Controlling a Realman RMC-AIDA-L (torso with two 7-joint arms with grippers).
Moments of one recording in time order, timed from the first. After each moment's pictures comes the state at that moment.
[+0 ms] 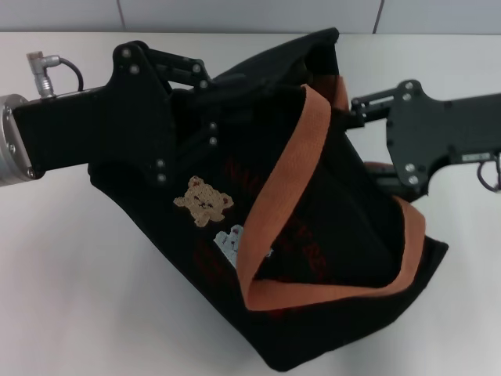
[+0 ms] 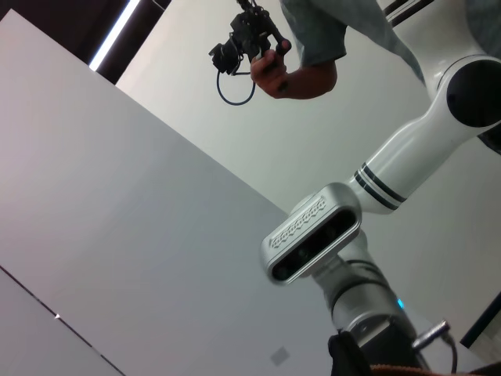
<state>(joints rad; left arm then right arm) -0.42 -2.08 0.98 0.84 1.42 1.86 -0.37 0.45 2.08 -1.08 -1.25 -1.82 -1.67 1.40</state>
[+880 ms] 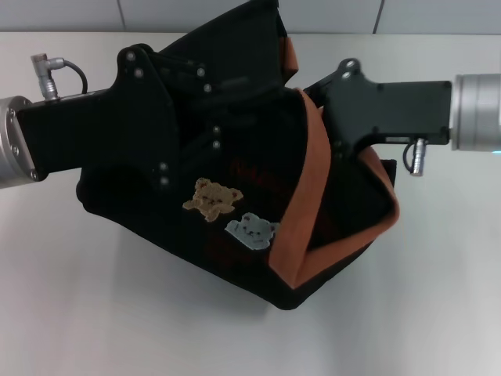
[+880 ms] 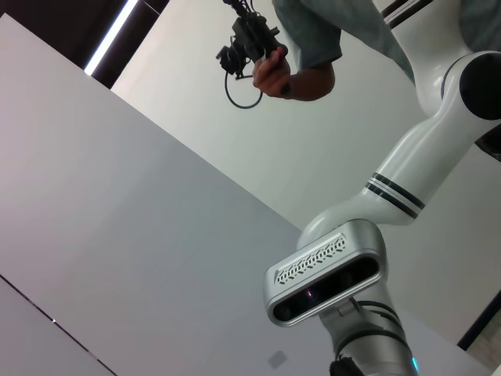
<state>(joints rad) -0.42 -2.07 0.99 0.84 1.42 1.87 -0.35 0.41 2.09 -1.35 -1.20 -1.67 -1.29 1.26</state>
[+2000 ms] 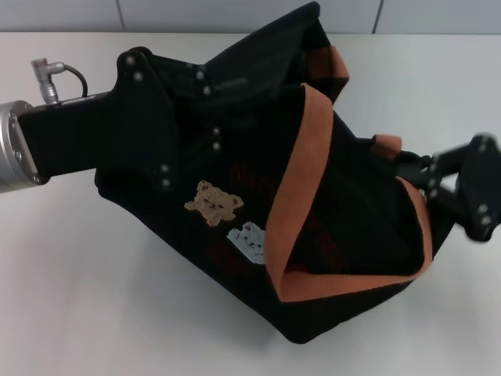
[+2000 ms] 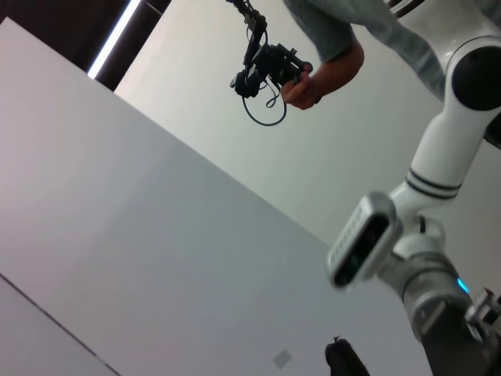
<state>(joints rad) -0.42 -2.08 0.99 0.81 1.42 1.86 -0.31 0.31 2.04 -0.94 -0.93 -1.68 -1.76 1.31</state>
